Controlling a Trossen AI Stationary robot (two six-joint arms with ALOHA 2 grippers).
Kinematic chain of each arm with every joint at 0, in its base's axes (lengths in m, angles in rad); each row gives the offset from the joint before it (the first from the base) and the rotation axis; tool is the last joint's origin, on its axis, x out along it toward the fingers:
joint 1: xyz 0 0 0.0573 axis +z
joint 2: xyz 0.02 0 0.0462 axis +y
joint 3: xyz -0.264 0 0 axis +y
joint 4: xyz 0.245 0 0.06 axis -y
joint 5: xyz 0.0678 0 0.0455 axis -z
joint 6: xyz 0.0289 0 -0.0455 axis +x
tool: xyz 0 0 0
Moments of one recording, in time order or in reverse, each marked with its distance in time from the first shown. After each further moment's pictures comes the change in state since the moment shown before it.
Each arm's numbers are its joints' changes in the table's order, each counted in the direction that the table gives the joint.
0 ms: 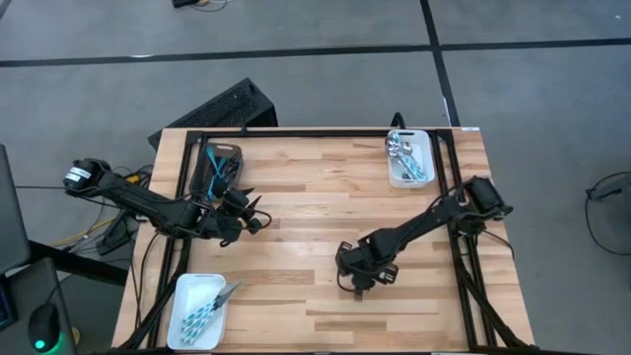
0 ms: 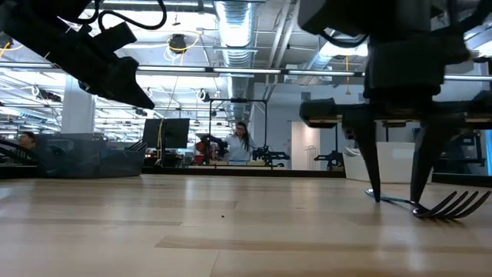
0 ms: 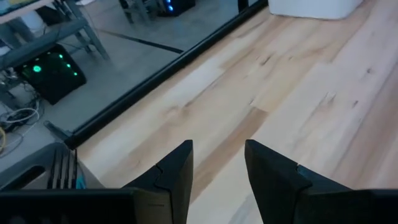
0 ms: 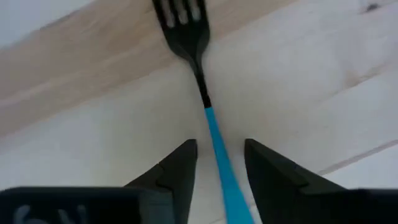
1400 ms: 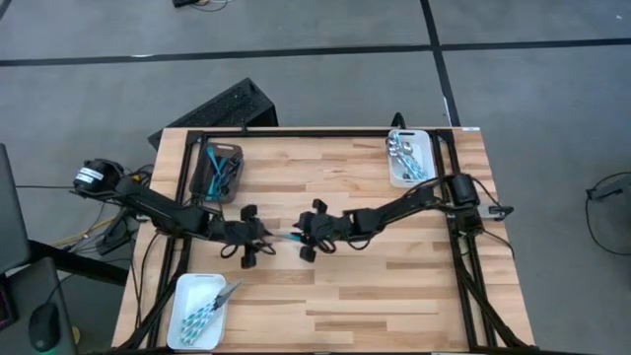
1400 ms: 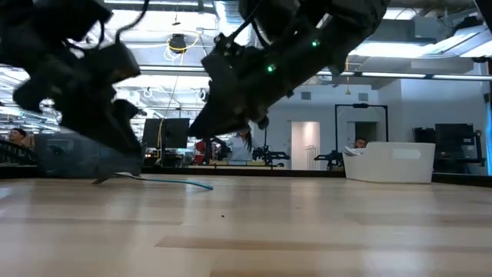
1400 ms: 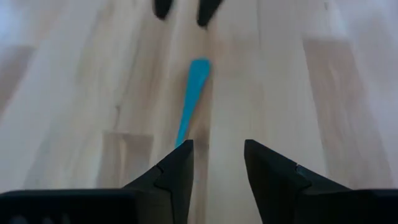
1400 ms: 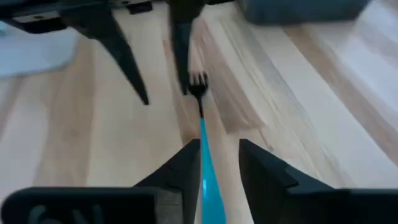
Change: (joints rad) left arm 0.008 0.168 0.082 0.315 0.746 0.262; right arm -0.216 0.094 -0.041 0.913 0.322 1.021
